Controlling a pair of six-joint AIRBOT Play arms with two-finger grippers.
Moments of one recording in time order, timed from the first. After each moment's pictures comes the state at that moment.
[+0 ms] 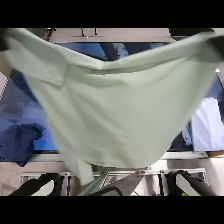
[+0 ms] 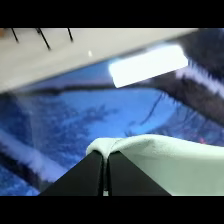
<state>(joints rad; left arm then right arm) -0.06 -1.20 1.96 1.40 -1.21 -1.23 -0.29 -1.05 1.66 -0.65 1.33 1.16</state>
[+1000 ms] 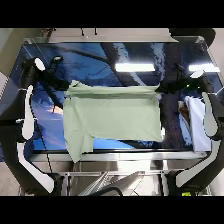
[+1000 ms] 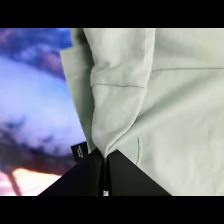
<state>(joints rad) 0.01 -1.93 1.90 1.37 -1.35 -1.22 -0.21 -1.89 1.63 -0.86 1.18 1.16</state>
